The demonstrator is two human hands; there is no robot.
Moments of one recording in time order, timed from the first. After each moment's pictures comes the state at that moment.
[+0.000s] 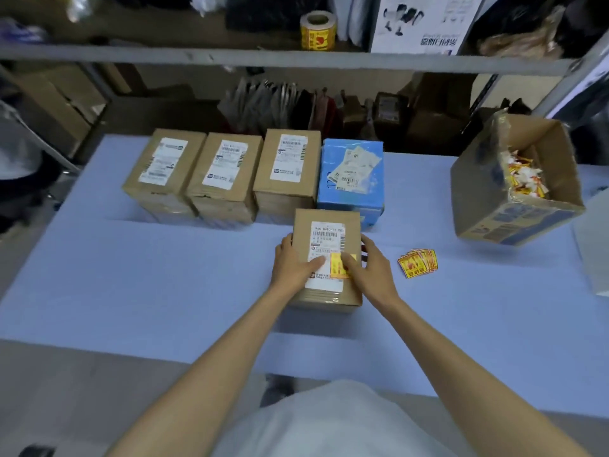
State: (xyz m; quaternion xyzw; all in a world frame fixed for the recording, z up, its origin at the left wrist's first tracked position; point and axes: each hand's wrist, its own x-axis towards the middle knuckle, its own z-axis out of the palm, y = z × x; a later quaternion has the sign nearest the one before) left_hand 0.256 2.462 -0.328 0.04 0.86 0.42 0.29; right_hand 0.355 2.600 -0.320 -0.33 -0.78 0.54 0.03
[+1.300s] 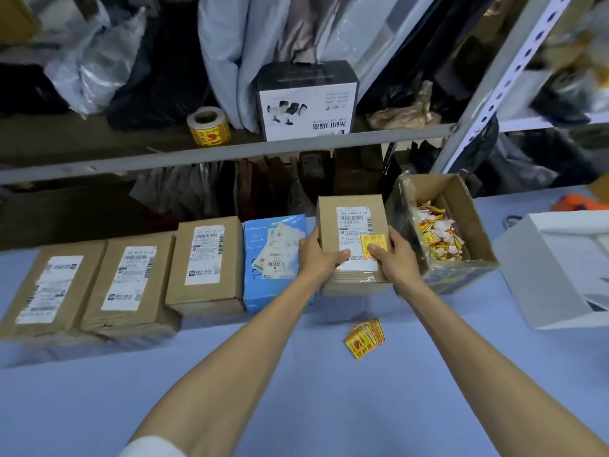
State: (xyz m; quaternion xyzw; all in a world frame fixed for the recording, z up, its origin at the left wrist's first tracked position) left_hand 0.196 2.718 -0.274 0.14 0.80 0.49 0.32; right_hand 0.308 2.824 -0.265 -0.44 -0.72 0.51 0.14
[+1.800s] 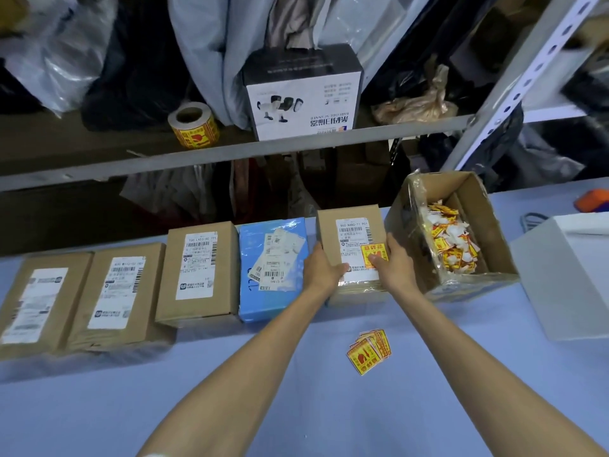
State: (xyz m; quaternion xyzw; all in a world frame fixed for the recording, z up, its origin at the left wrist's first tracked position) left_hand 0.188 2.738 -0.308 0.15 0.83 0.41 0.33; right_hand 0.286 2.843 -0.302 -0.47 -0.75 0.45 0.09
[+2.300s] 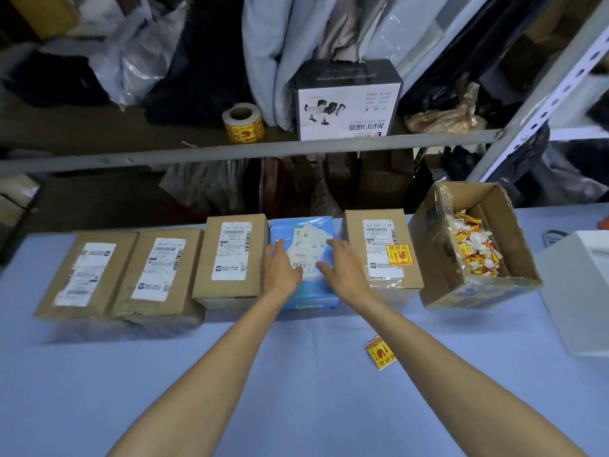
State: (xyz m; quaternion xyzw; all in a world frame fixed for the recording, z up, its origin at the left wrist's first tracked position) left_hand 0.139 2.628 -0.289 0.16 0.91 0.32 0.21; right_hand 0.219 2.735 -0.289 -0.30 -0.88 0.37 0.02
